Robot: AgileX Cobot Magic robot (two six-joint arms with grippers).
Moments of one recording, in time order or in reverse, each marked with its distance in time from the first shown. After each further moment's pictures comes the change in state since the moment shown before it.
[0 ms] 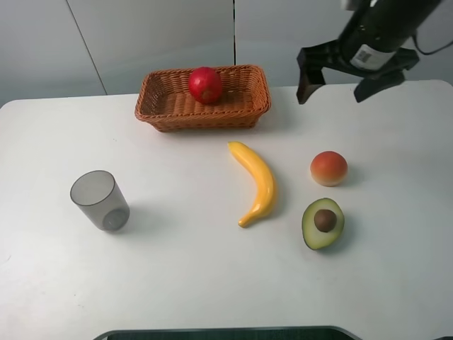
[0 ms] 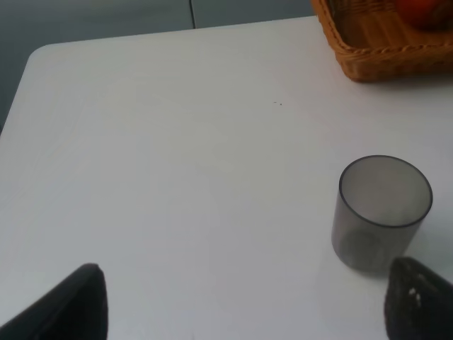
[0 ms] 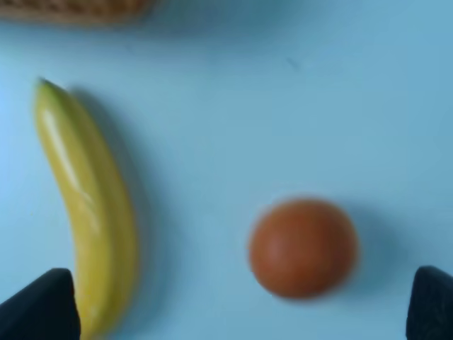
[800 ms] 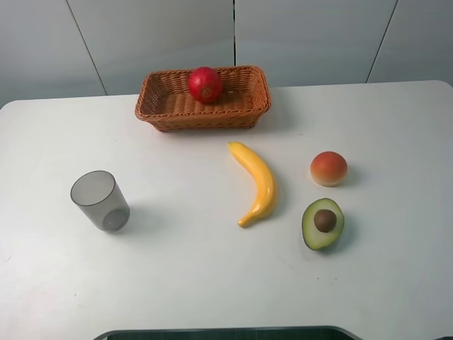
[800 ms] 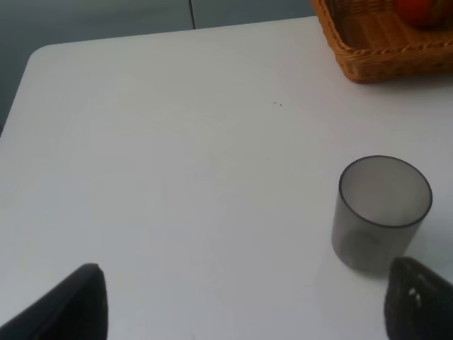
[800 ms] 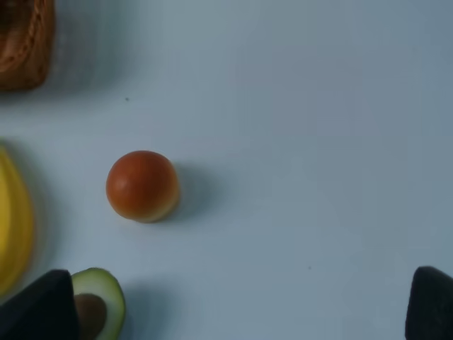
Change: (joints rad) left arm 0.000 0.000 0.000 0.000 0.000 0.000; right arm -0.293 -1.142 0.567 -0.050 0.048 -0.085
